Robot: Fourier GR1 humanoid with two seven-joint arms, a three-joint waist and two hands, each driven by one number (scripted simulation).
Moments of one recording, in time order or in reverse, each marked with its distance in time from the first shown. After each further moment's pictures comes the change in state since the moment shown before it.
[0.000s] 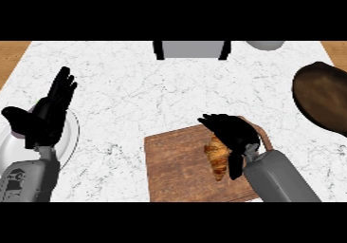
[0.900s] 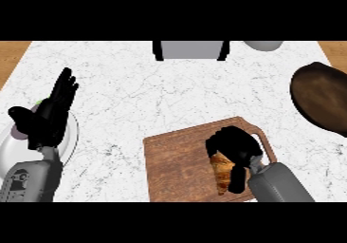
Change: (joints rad) left arm 0.003 -0.016 -0.004 -0.003 -0.028 0.018 0.011; right arm 0.094 -0.016 0.022 -0.032 0.119 -0.066 -0.210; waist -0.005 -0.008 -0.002
